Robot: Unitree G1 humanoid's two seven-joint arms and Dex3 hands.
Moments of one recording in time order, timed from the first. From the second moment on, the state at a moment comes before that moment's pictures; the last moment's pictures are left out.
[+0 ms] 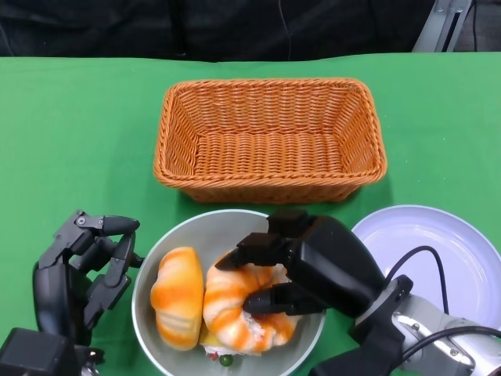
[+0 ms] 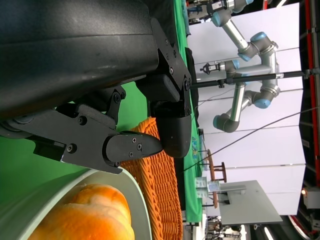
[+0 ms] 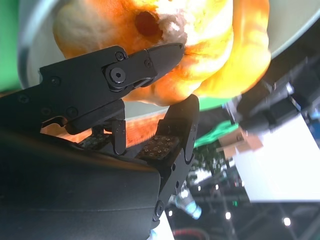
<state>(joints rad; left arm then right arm) -0.28 -0.05 0.27 0.99 -0.13 -1.07 -0.11 -0.43 -0.19 0.59 0.49 -0.81 -0.61 -0.48</state>
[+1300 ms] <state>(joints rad) -0.28 -0.04 0.27 1.02 -0.16 -1.07 -0.12 -0.27 -0.20 0.30 0.02 -0.57 -0.57 -0.21</state>
